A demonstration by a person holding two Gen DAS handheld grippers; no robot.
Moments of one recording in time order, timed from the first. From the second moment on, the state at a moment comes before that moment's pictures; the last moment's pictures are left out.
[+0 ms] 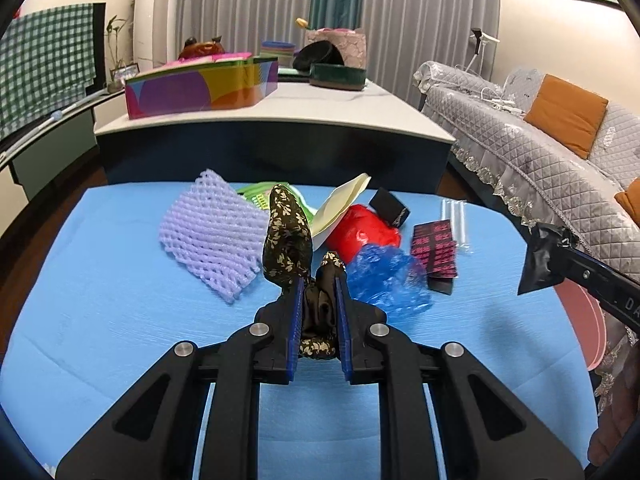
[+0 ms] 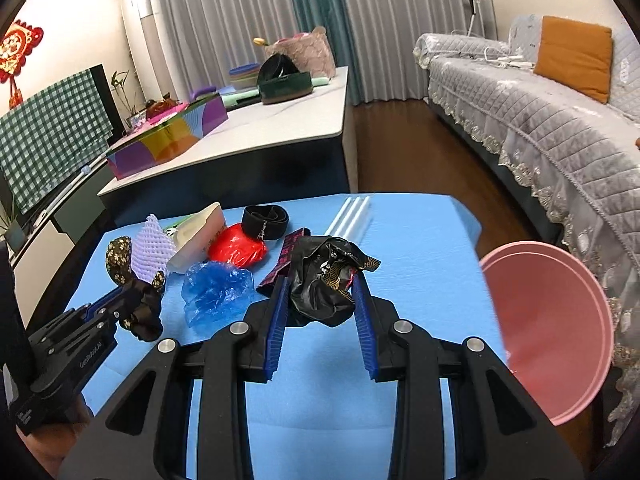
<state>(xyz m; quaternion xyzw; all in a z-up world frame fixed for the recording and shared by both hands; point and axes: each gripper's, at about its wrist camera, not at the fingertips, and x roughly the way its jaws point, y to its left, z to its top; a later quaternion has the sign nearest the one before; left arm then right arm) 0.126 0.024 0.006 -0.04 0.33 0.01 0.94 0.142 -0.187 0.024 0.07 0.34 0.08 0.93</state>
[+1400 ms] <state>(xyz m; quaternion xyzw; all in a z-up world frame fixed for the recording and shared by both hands) 0.091 -0.039 0.040 0.00 0.27 -0.08 0.96 0.076 -0.288 0.063 0.10 0.28 0.01 0.95</state>
